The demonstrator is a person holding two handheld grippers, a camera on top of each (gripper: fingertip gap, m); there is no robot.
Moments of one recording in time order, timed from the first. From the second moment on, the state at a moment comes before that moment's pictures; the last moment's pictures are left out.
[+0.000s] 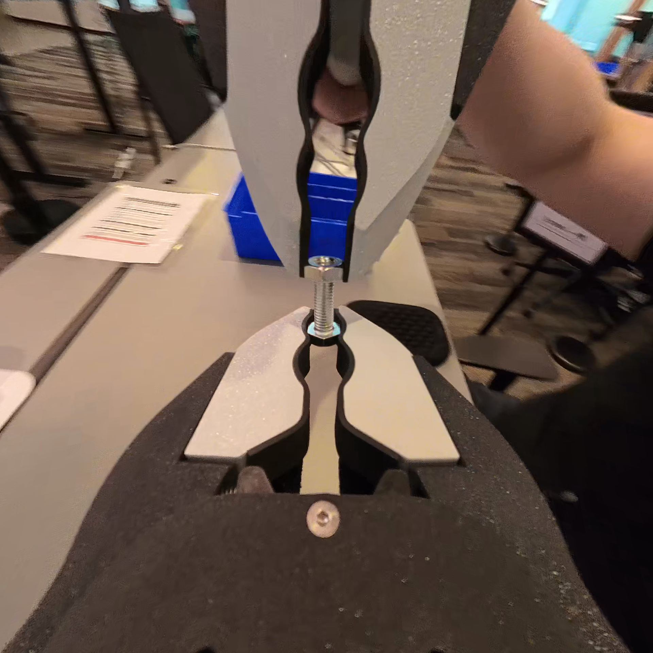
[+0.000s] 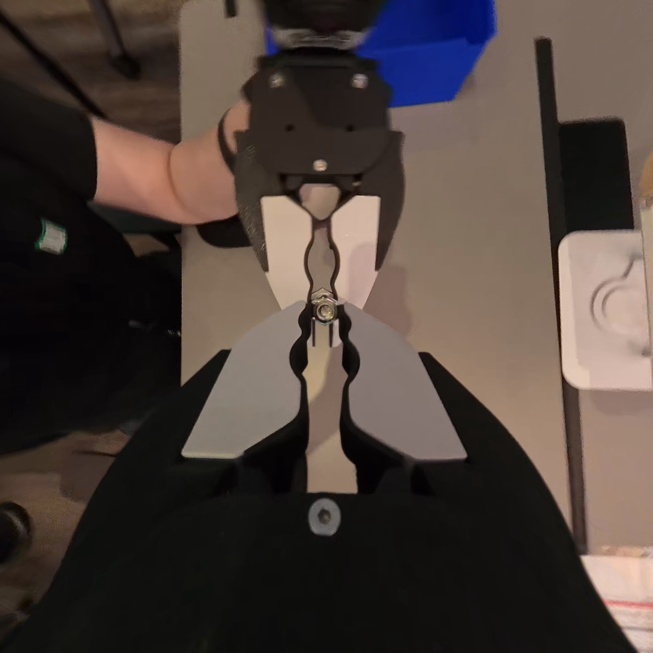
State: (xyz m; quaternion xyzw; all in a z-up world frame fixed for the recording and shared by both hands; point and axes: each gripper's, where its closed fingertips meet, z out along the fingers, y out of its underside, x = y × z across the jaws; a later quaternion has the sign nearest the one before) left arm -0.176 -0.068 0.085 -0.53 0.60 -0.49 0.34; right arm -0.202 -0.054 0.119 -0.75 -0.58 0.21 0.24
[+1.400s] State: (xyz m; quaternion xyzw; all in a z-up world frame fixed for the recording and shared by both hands) left arm -0.220 -0.153 0.085 -0.35 0.68 -0.62 0.13; right arm 0.015 -0.114 0.117 -0.77 -0.45 -0.03 0.44
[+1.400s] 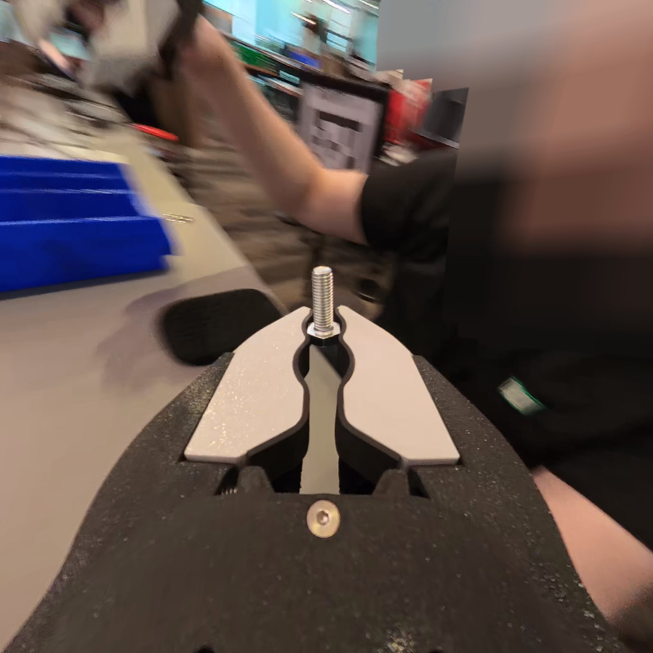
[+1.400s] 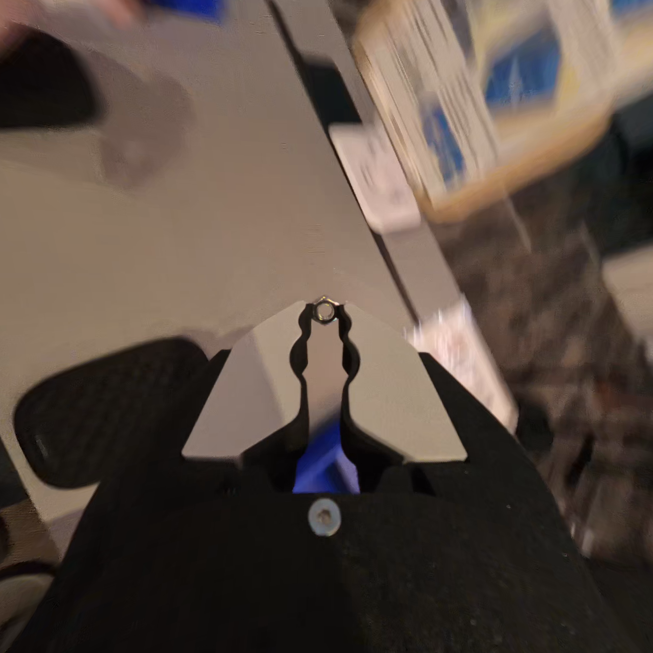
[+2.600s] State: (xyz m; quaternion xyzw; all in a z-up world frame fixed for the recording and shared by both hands) left arm -0.221 -0.121 0.126 -0.38 0.62 -0.64 0.25; right arm 0.234 -0.158 -0.028 -0.93 -0.12 -0.07 0.33
